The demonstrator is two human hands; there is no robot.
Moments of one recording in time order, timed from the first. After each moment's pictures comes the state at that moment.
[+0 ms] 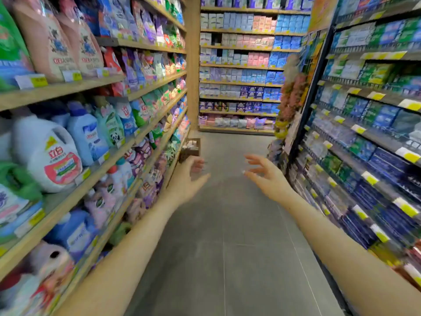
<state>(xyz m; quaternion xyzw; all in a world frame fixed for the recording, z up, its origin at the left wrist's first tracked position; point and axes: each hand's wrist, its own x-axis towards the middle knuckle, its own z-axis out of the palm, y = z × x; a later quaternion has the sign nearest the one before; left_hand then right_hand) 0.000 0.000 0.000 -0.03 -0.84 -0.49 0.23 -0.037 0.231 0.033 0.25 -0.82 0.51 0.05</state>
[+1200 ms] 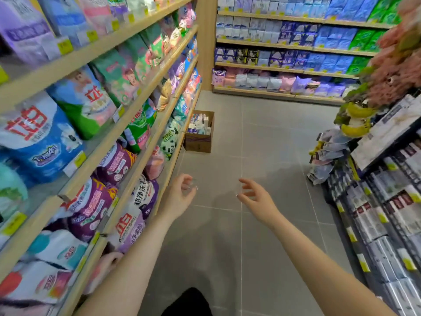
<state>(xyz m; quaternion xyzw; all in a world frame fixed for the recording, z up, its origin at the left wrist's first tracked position) -0.688 -0.267 -0.156 0.12 -0.88 -0.46 0.11 -0.749 -0.033 -0.138 0.16 -0.86 0.47 -0.13</state>
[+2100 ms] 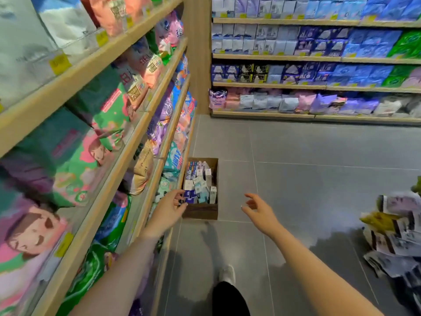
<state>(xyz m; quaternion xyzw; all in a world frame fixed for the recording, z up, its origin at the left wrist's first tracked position) -1.356 -0.567 -0.202 0.14 -0.90 -0.42 0.00 -1.416 -0.300 -0.200 0.07 -0.88 0.44 -0.18</state>
